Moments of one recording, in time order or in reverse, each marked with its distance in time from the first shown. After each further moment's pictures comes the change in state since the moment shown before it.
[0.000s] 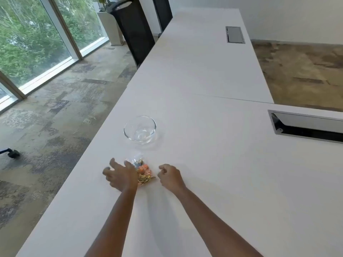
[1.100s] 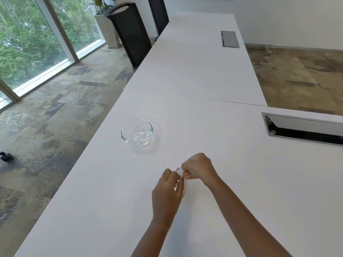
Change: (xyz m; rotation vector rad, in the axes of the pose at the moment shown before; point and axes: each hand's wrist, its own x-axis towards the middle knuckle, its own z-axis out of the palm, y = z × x) left_hand -0.120 0.006 -0.002 0.038 -0.290 0.912; right_hand -0.047 -0.033 -0.101 0.067 0.124 0.116
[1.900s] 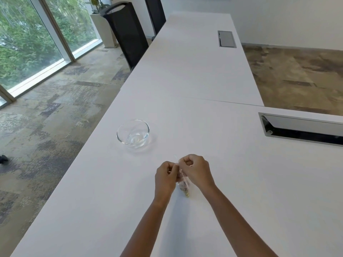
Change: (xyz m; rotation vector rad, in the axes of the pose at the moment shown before) left_hand 0.042 0.007 0.008 -0.675 -0.215 -0.585; right_hand 0.003 0.020 0.007 0.027 0.154 -0.178
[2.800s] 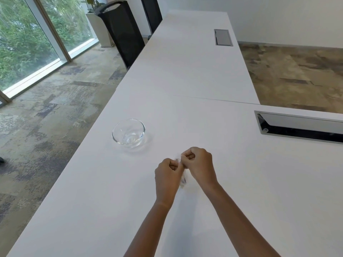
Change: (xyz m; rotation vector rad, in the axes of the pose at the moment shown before) left_hand -0.015 0.023 0.016 0.219 0.096 0.085; right_hand -0.002 -0.009 -0.018 -0.055 0.138 -0.153
